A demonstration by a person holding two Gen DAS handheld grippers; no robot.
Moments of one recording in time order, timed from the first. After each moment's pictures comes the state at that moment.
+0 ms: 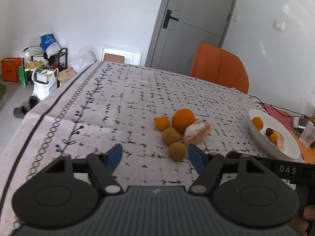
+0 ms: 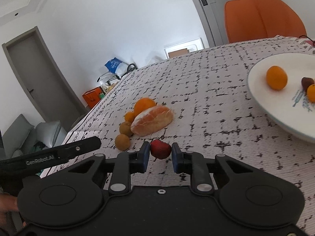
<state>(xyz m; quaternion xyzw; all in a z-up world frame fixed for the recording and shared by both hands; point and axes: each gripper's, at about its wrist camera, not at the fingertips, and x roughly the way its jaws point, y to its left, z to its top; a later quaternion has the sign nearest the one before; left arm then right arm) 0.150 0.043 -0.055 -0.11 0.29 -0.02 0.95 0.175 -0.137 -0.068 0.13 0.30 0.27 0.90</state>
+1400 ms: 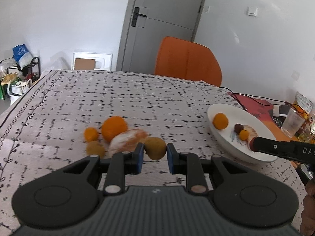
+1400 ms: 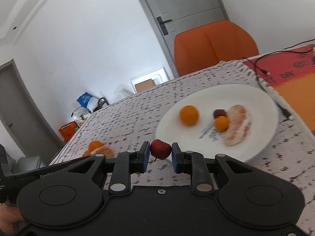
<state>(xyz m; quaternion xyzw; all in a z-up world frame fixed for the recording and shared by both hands) 0.181 -0.047 -0.043 -0.08 0.29 -0.09 0.95 0.159 -0.255 -0.048 0.18 0.24 0.16 0.94</state>
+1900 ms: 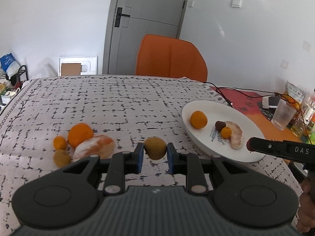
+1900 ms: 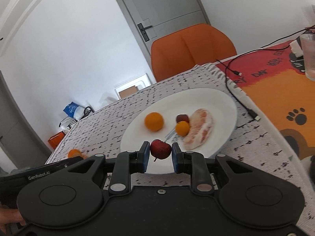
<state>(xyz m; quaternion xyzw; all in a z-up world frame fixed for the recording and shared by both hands) 0.191 -0.091 -0.038 -0.05 0.29 -0.12 0.95 0.157 -0.299 -0.059 0.20 0.24 0.12 0.94</state>
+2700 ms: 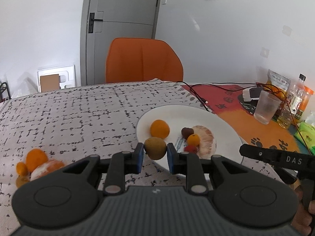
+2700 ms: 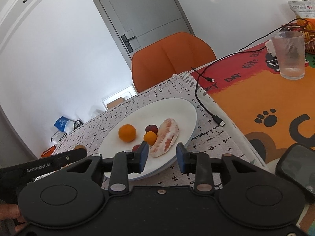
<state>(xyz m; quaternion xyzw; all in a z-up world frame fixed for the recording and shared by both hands) 0.210 -0.158 -0.026 -0.01 0.28 -0.17 0.95 0.146 -0.341 -0.066 0.23 0.22 0.08 0.95</state>
